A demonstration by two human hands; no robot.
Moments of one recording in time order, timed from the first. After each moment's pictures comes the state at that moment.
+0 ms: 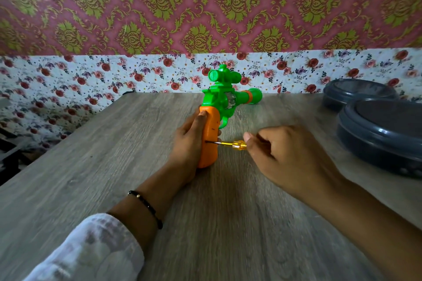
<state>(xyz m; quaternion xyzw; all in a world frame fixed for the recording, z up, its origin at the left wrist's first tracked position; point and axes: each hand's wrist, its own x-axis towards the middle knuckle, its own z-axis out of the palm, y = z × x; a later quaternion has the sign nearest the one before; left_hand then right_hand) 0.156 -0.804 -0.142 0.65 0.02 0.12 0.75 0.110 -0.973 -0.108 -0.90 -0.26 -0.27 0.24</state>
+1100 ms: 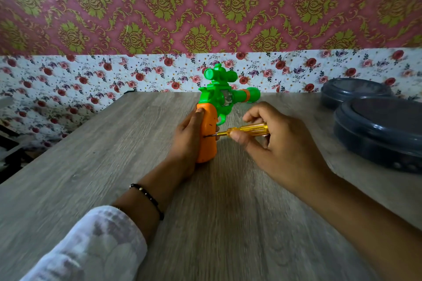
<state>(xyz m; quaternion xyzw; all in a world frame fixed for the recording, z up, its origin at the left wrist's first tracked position) 0.157 -0.801 -0.144 0.63 0.02 0.11 0.77 0.105 -0.968 -0.109 -0.85 -0.27 -0.29 0.34</state>
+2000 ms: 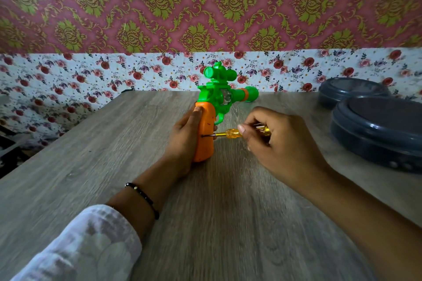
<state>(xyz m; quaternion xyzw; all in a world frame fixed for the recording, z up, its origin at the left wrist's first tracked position) 0.159 -0.801 -0.145 0.64 0.02 0.11 0.76 0.110 -0.973 -0.109 -0.85 -0.28 -0.29 0.34</state>
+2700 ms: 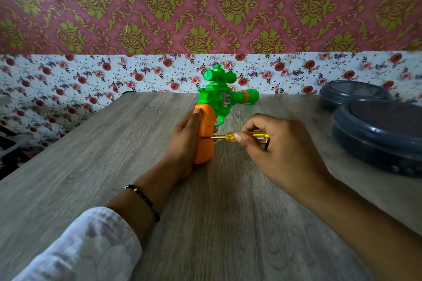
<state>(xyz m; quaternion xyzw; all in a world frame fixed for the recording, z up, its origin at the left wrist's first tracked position) 0.159 -0.799 -0.145 0.65 0.03 0.10 0.76 0.107 -0.971 -0.110 -0.86 -0.26 -0.28 0.32</state>
